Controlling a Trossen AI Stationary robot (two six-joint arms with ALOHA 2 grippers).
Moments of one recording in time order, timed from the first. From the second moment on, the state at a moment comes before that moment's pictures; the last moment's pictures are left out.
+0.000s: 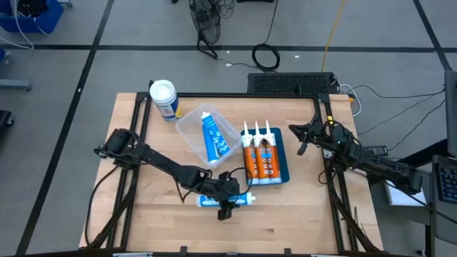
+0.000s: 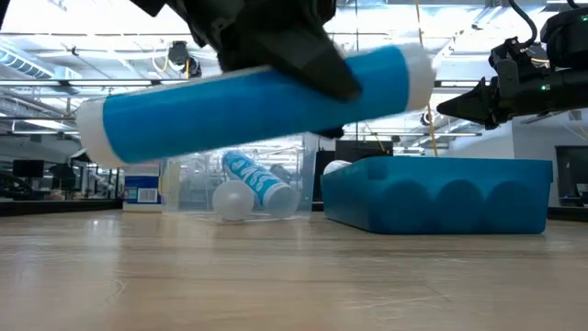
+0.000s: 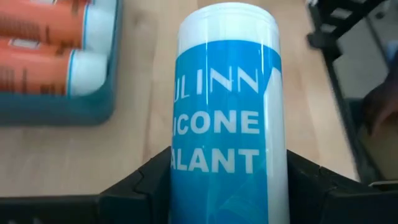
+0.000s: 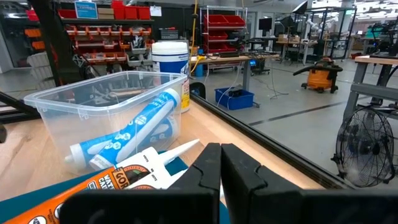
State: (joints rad) left arm -0.35 1.90 1.23 -0.04 -0.04 -0.42; right arm -0.46 0.15 0.02 0.13 0.00 0.01
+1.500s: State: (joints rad) left arm -0.33 1.40 1.24 -0.29 -0.38 -0.28; right arm -0.46 0.15 0.02 0.13 0.00 0.01
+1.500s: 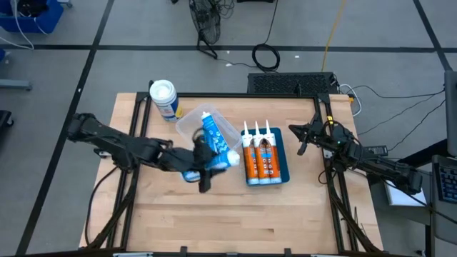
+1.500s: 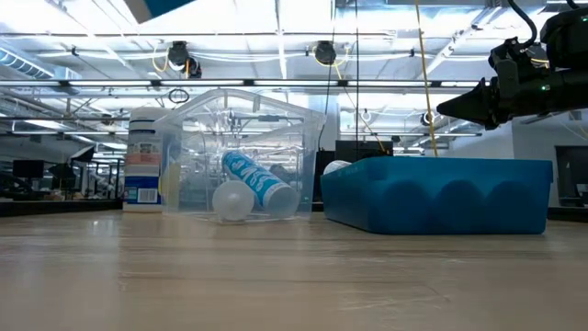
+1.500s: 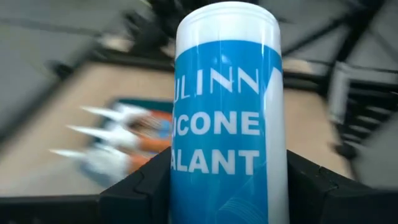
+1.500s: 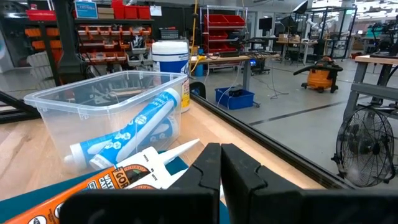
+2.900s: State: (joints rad) left arm 0.06 1.68 1.24 -0.58 -1.20 -1.24; right arm -0.46 0.15 0.02 0.13 0.00 0.01
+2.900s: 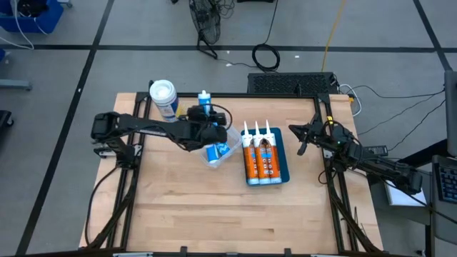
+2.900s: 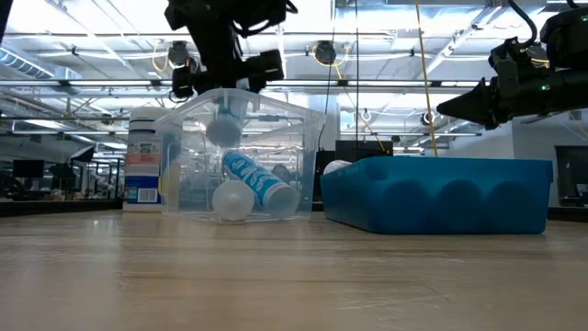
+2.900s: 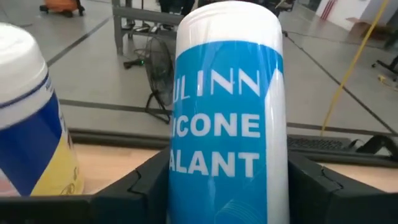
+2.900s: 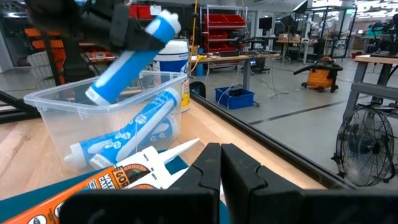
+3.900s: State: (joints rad) left arm -0.07 1.54 1.24 -0.42 -1.03 -0.68; right arm -0.46 0.15 0.02 0.13 0.00 0.01
